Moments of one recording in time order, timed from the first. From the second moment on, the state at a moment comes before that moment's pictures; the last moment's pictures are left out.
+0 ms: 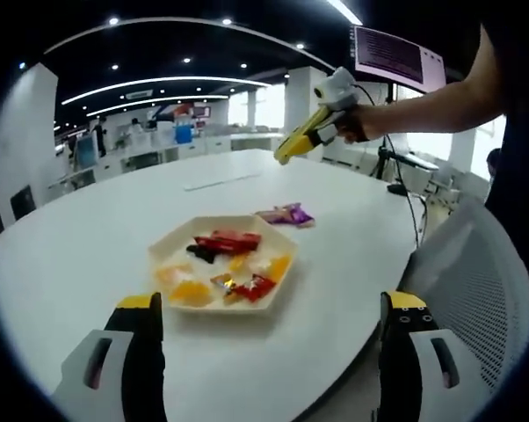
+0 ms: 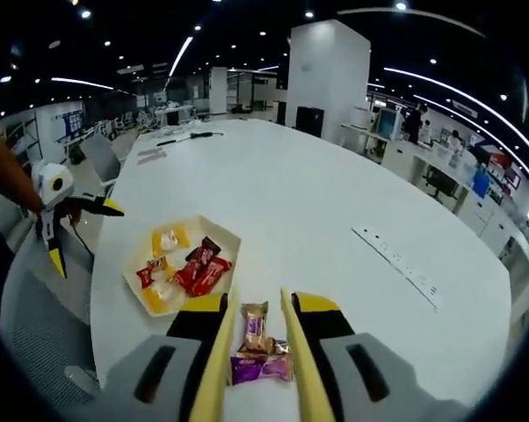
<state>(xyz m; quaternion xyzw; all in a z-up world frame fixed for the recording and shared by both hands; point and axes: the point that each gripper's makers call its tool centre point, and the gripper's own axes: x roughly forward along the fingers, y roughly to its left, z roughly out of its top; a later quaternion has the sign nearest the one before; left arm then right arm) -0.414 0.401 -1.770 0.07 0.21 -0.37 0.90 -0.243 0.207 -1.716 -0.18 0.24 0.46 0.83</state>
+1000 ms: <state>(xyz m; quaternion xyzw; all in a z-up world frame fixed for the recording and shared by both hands) -0.407 0.412 -1.775 0.05 0.22 -0.35 0.91 -0.233 0.212 -1.815 -0.16 0.31 0.44 0.83</state>
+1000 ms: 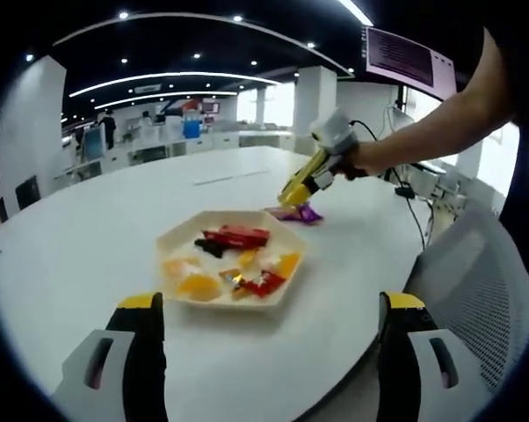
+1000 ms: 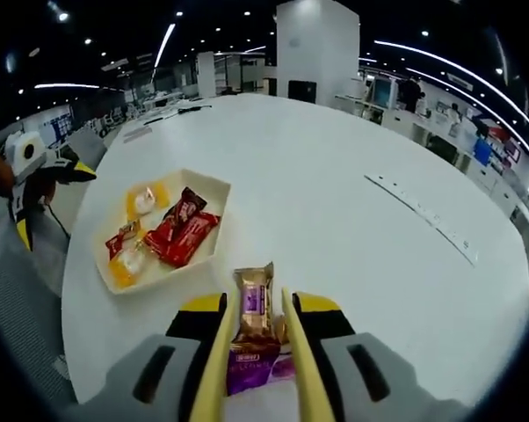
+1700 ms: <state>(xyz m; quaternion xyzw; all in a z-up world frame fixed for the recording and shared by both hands) -0.410 0.415 -1.778 0.06 0.23 -0.34 0.91 -0.236 0.210 -1.833 -0.16 0.36 0.40 0.83</state>
